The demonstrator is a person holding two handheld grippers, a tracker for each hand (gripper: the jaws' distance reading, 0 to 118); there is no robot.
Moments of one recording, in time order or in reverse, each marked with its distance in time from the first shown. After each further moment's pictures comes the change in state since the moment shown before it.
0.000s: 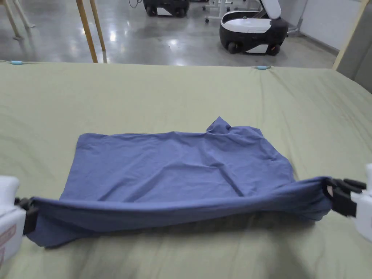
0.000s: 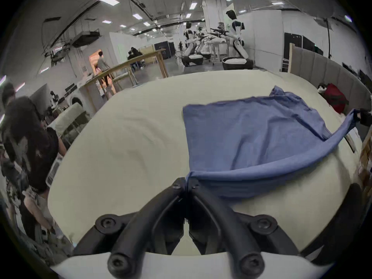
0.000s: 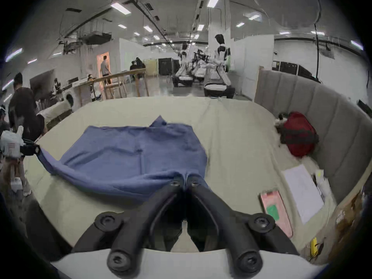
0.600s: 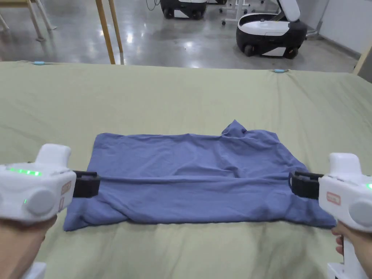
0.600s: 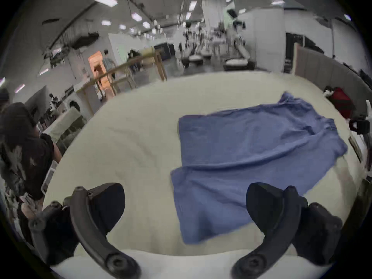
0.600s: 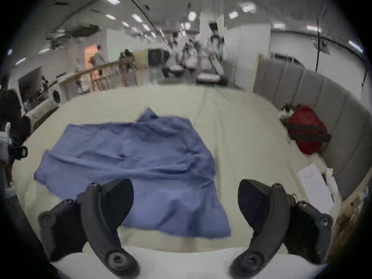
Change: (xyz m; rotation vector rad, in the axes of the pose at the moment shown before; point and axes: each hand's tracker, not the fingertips) left arm 0.039 0.004 -0.023 0.077 -0.004 -0.014; right arm -0.036 -0.012 -0.068 -0.008 -0.069 -0.002
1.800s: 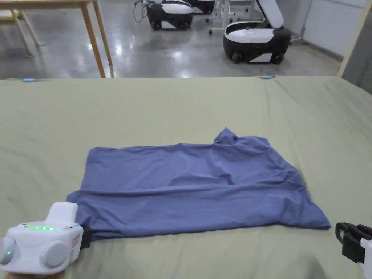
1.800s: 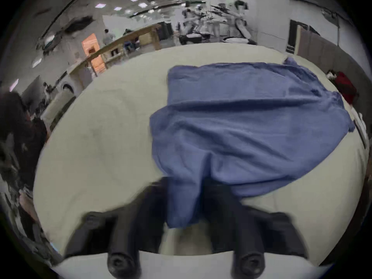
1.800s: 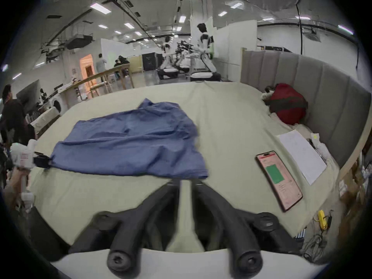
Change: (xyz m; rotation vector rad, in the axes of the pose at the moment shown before) left arm 0.014 -0.056 -0.069 -0.219 -0.026 -0.045; right arm 0.051 -0.068 0.067 -0.076 -0.027 -0.115
